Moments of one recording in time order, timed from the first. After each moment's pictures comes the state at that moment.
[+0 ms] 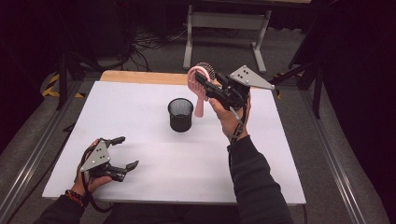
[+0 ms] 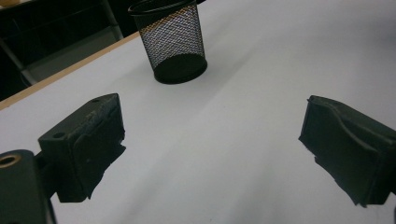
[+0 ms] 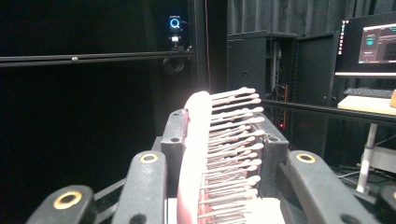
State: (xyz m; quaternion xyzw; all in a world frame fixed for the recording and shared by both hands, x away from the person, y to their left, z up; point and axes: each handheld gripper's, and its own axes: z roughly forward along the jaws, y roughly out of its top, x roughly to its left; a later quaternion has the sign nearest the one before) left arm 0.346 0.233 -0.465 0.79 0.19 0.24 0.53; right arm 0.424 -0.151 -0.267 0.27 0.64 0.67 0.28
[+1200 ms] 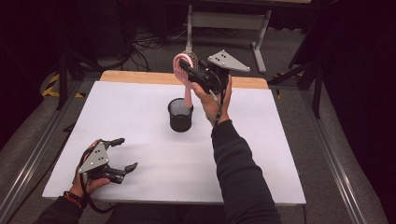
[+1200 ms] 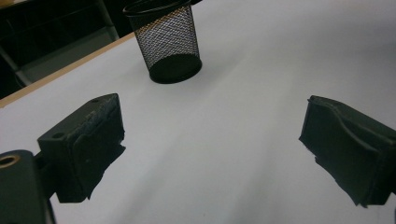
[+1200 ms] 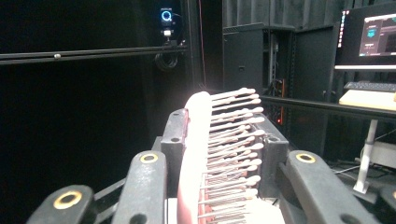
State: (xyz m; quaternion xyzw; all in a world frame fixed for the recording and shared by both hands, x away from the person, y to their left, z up) left arm 0.342 0.236 -0.465 0.79 0.18 0.24 0.53; right arm 0.471 -0.107 -0.264 0.29 0.64 0.66 0.28
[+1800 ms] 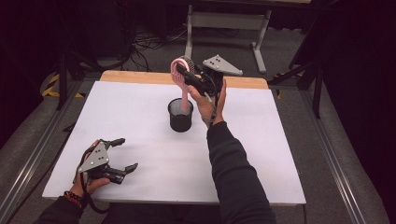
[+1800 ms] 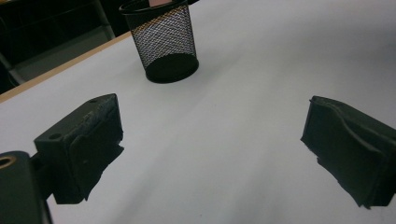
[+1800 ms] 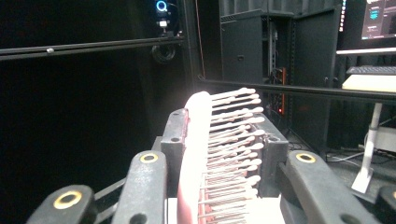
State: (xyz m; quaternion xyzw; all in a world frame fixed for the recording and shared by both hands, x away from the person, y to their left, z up) left arm 0.343 0.235 -0.466 0.79 0.18 0.23 0.54; right arm 0.481 -0.099 -0.285 0.31 0.64 0.65 0.27
